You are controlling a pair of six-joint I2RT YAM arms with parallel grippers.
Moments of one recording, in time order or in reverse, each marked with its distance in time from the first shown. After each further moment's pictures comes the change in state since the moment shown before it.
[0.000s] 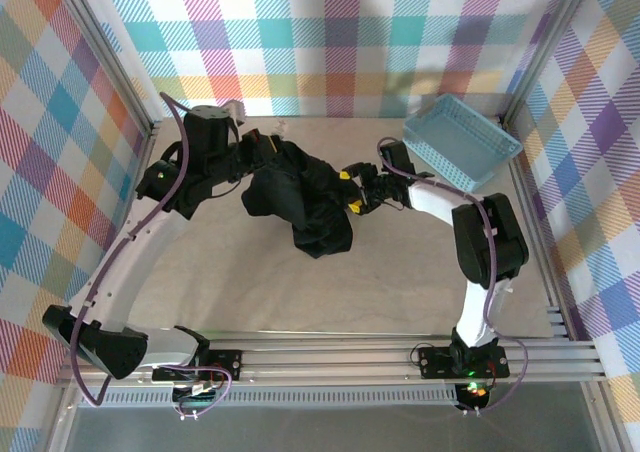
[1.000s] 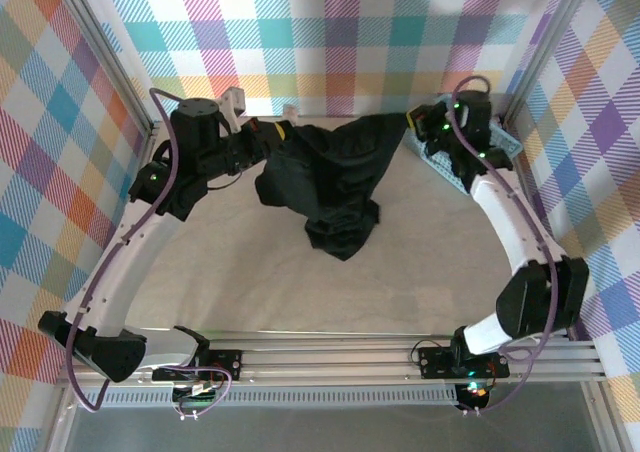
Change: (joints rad) left arm -0.003 -0.019 0.038 0.135 0.172 -0.080; right arm -0.219 -0.438 0.184 -0.140 0.258 -0.378
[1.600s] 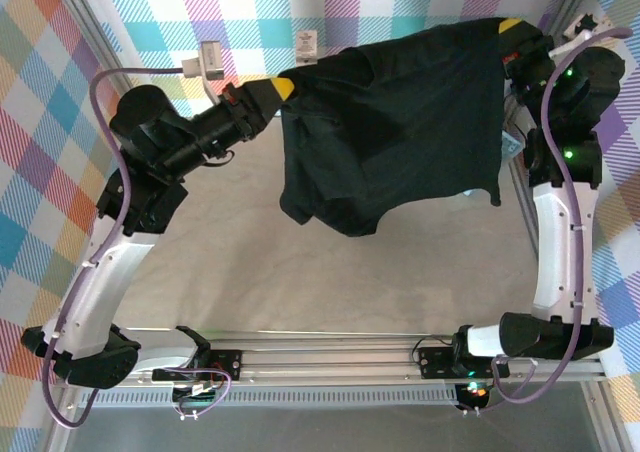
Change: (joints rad) left arm -0.117 -0.036 0.209 0.251 0.099 -0.171; right arm -0.227 -0.086 0.406 0.008 -0.057 -0.134
